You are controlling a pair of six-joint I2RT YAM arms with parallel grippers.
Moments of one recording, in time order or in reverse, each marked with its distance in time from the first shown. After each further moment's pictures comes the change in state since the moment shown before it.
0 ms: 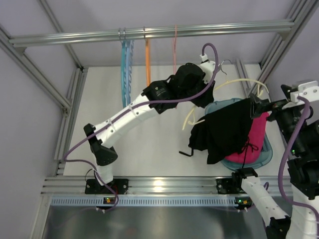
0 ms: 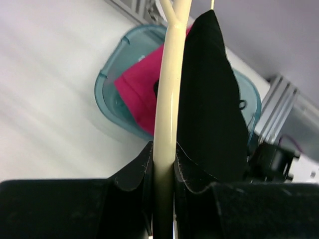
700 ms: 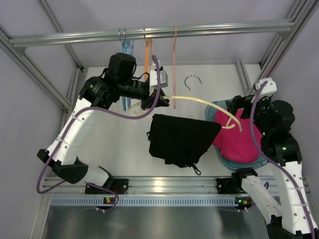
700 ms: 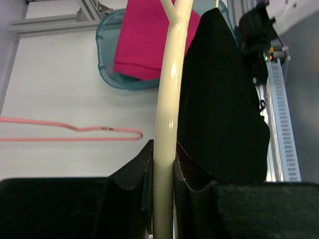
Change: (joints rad) left arm 0.416 -0.380 -0.229 -0.286 0.748 0.815; right arm 0.012 0.027 -0.456 0.126 -0.103 0.167
